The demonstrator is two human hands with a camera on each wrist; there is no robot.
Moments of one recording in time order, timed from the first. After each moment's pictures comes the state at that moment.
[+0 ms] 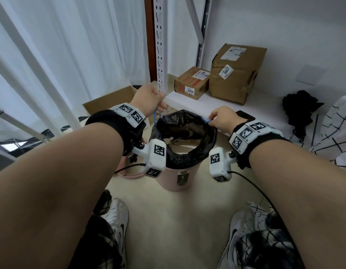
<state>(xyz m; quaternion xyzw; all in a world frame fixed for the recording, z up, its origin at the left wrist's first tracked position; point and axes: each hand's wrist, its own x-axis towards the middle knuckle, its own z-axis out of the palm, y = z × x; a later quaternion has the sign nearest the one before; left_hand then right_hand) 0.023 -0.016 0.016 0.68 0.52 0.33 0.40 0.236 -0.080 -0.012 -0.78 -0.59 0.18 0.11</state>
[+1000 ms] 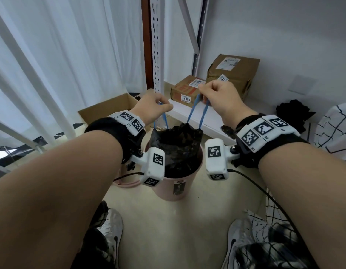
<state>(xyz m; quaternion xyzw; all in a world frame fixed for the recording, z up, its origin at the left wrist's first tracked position) 0.030 -0.018 0.023 0.76 0.49 0.28 0.33 0.214 -0.076 0.047 -0.63 -0.52 0.26 0.51</state>
